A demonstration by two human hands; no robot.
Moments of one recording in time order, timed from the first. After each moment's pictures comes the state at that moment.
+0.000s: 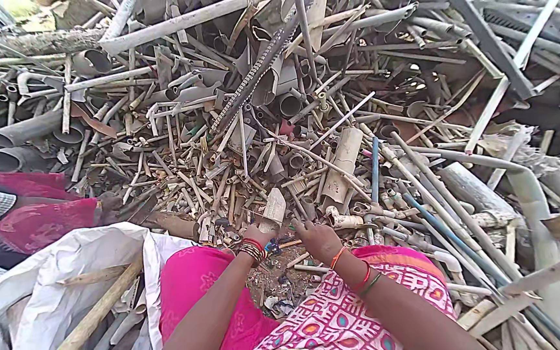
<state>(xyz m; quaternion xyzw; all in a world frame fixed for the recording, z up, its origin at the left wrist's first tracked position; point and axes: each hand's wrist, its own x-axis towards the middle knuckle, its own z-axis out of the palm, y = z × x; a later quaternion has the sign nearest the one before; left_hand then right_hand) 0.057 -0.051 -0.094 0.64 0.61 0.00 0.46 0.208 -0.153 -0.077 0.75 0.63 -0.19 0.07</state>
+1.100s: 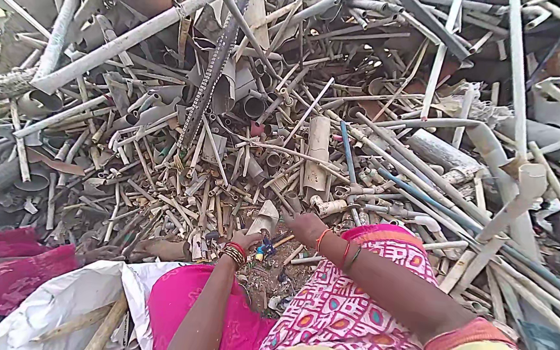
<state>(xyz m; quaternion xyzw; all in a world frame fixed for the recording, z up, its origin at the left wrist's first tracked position) 0.064 -0.046 -0.117 0.60 0.58 0.00 0.56 0.234 -0.162 -0.083 0.76 0.60 -0.24 0.06</state>
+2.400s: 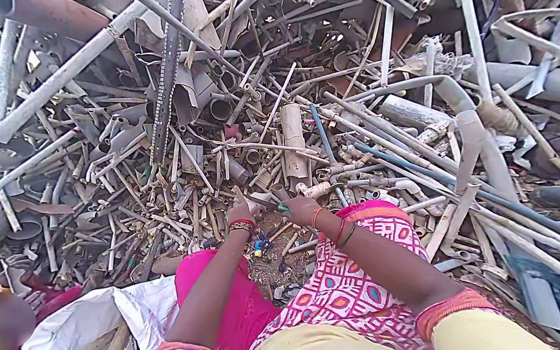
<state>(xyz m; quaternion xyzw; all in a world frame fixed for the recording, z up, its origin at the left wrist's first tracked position) 0.163 -0.066 -0.084 0.84 0.51 -0.19 0.06 0.285 -0.199 -0.088 0.79 0.50 -0.34 -0.08</state>
